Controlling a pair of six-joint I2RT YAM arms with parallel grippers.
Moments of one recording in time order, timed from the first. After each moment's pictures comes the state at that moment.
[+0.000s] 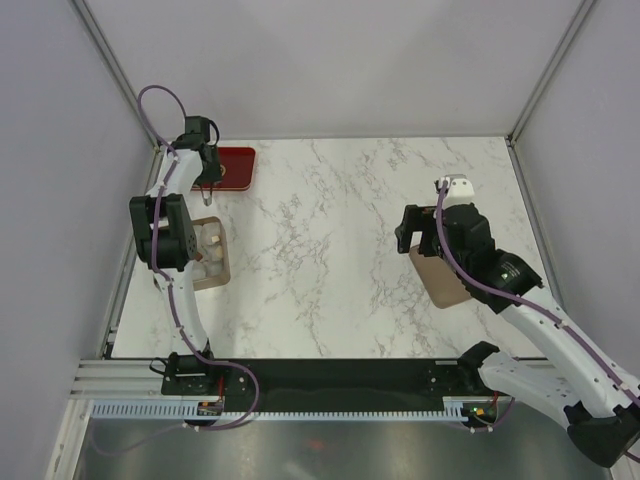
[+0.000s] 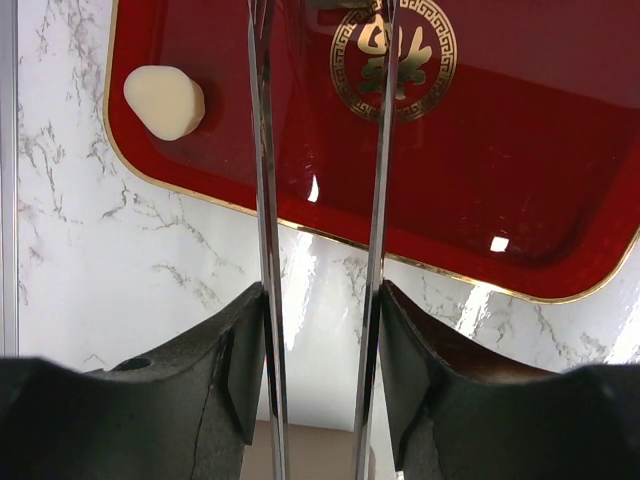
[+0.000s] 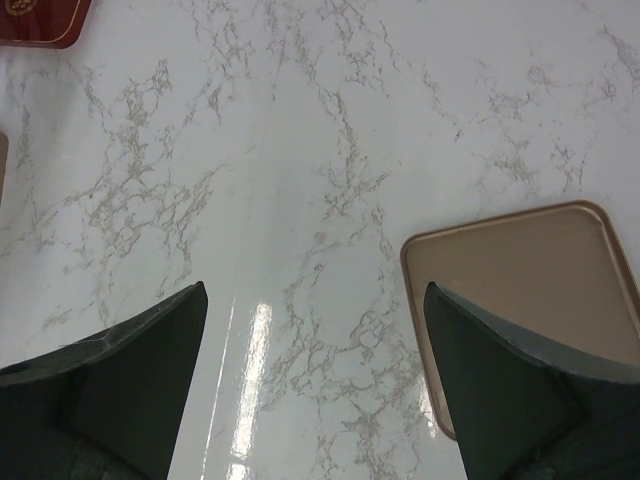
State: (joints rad) left arm 0.04 2.22 1.91 -0.65 -0.23 -0.09; right arm 0.59 0.89 0.96 -0.55 0.30 0.37
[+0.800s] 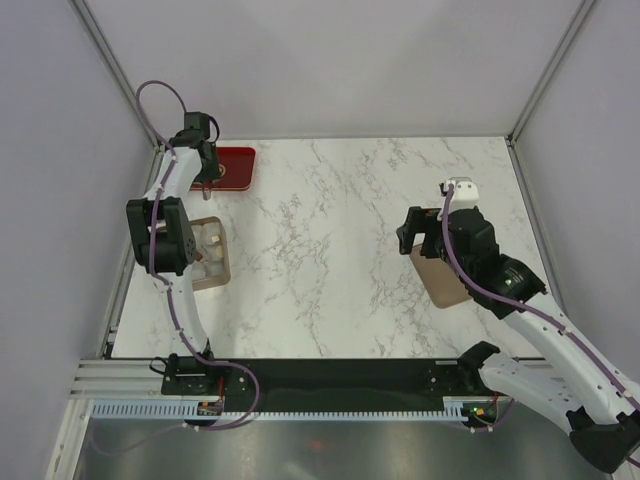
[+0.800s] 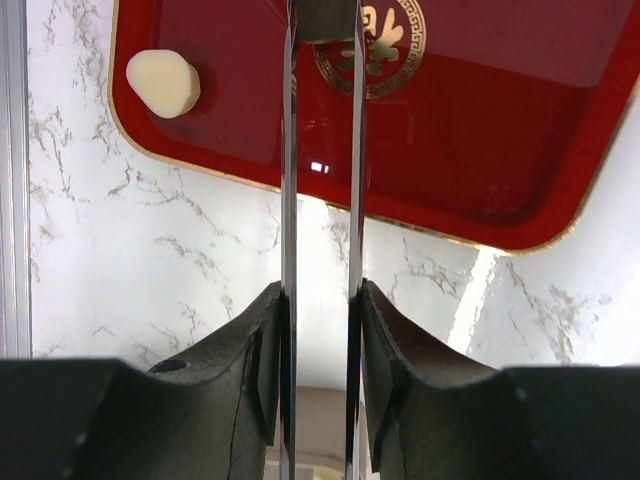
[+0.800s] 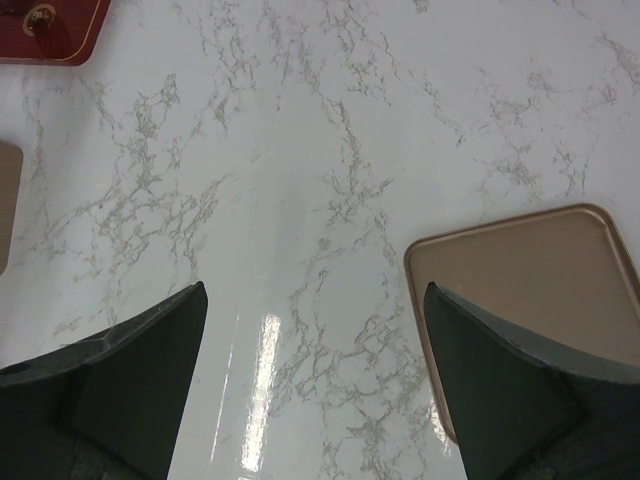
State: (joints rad) left arm 0.03 2.18 1.90 -0.69 -0.22 -0.08; right arm 0.59 0.86 0.93 -0.52 0.31 0.38
